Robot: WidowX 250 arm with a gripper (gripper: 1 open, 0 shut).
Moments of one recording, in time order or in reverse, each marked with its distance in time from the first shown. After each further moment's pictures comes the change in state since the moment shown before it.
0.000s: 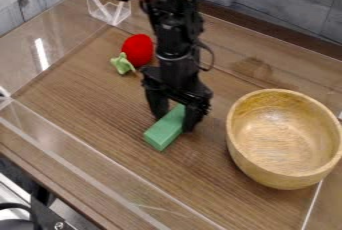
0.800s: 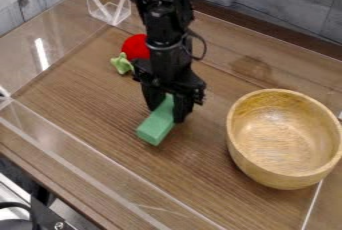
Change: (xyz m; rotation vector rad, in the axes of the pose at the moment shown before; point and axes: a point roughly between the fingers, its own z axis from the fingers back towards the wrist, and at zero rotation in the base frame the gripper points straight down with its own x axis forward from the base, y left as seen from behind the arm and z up) arm -0.006 -0.002 0.024 -0.015 -0.016 0.007
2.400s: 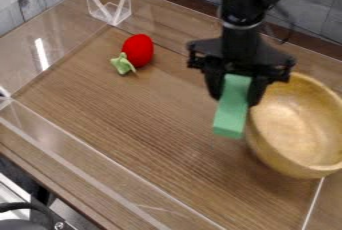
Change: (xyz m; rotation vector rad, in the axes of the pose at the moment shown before) arm 0.008 -0.107 0.051 -0.024 -0.135 0.234
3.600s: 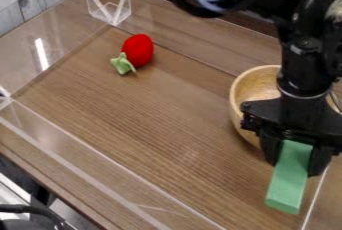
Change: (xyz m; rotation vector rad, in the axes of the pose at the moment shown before) arm -0.046 -0.048 -0.025 -0.073 0.043 -0.141
